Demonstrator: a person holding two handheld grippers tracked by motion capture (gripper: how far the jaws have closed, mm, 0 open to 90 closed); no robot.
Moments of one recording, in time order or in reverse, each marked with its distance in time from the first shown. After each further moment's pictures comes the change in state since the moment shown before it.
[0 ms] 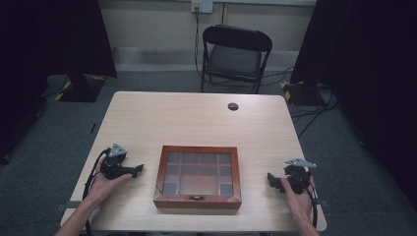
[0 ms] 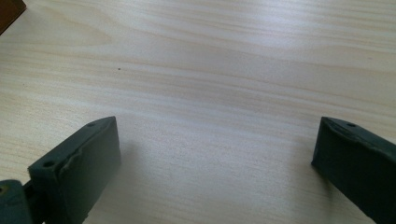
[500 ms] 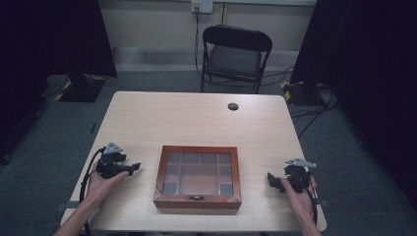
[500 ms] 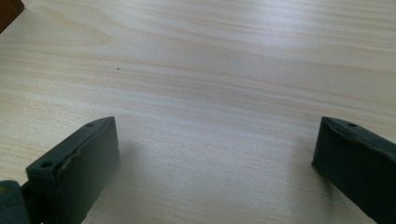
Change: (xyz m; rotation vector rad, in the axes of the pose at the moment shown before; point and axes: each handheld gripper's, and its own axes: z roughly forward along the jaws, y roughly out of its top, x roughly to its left) left arm 0.005 0.006 -0.016 0.005 -0.032 -0.075; right arm 0.000 0.000 0.000 0.002 -0.001 0.000
